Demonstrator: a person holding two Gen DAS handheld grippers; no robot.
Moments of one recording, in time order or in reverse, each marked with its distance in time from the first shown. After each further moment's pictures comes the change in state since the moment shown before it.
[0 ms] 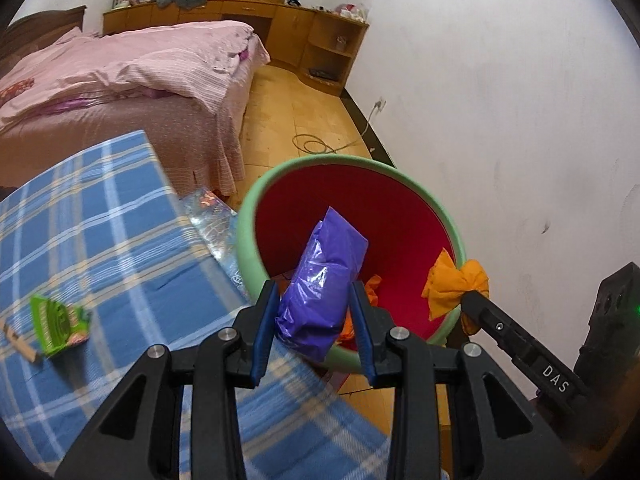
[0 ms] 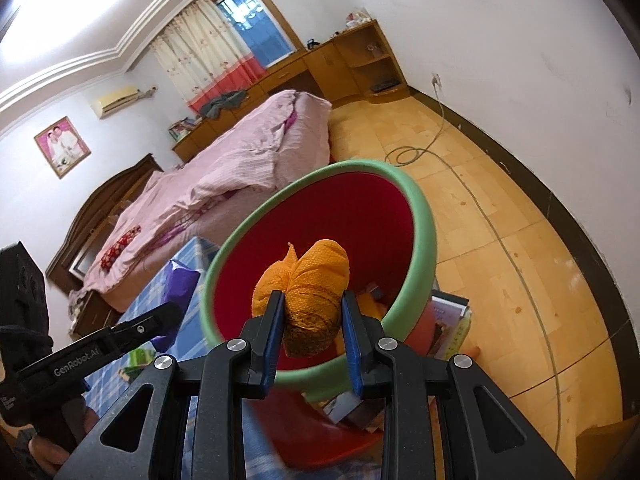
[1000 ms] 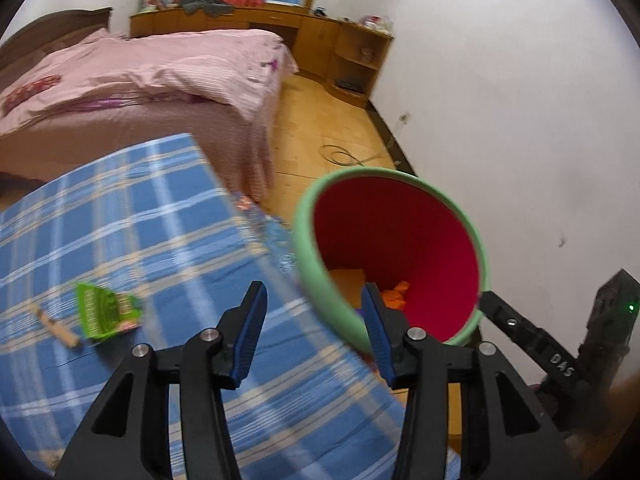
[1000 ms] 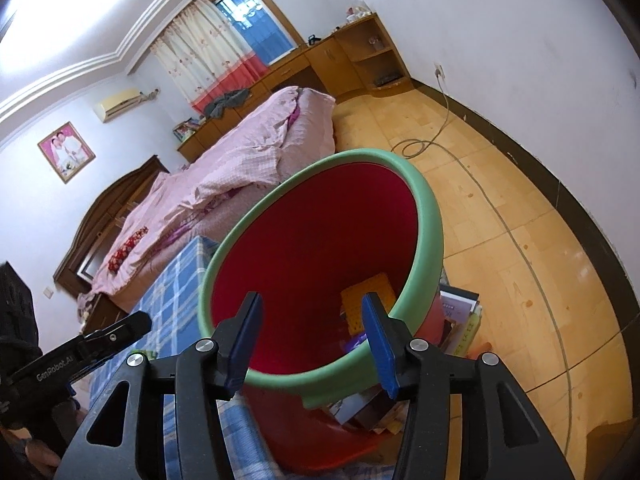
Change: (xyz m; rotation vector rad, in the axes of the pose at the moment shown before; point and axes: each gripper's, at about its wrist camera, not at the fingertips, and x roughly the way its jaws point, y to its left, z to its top) left arm -0.041 0.033 -0.010 -0.062 -0.053 0.095; right arm 0.008 -0.006 -0.003 0.028 0.012 0.044
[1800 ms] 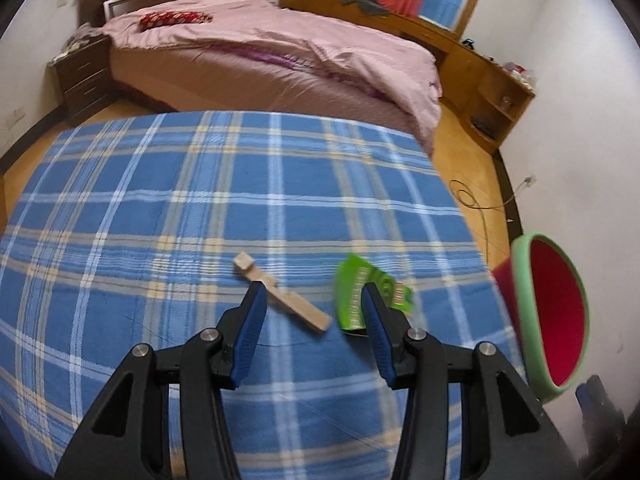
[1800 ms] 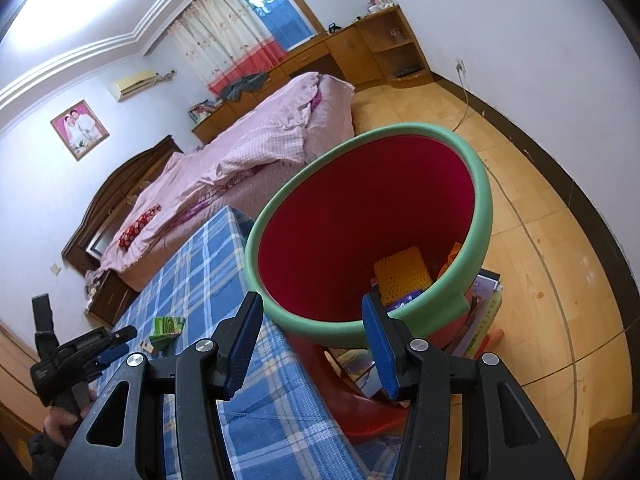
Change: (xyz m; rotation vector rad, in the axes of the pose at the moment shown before) left arm -0.029 0.172 -0.028 -0.372 -0.016 0.321; right arm -0.001 0.036 -0.024 -0.054 0.052 0.027
